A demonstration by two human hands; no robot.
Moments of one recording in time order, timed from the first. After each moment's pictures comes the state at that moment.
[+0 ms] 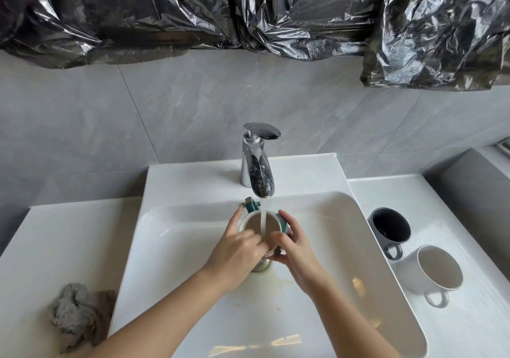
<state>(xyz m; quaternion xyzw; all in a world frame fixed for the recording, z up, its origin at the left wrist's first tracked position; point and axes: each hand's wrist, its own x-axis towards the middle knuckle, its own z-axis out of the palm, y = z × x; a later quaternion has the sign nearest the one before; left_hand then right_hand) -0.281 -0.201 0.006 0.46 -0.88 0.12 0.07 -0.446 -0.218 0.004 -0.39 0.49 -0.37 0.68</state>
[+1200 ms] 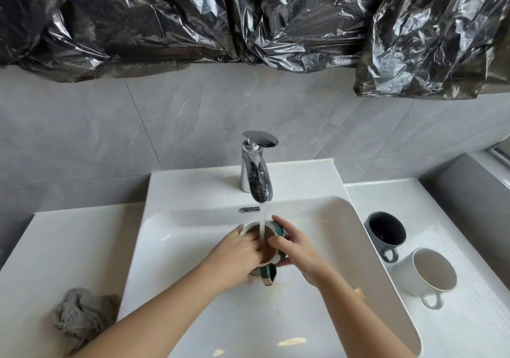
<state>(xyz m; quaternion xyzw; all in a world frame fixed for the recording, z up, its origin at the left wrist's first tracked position) -0.278 -0.210 0.021 0.41 -0.91 -0.01 -0.10 -0.454 -0.231 0.019 -0.49 0.53 -0.26 0.64</state>
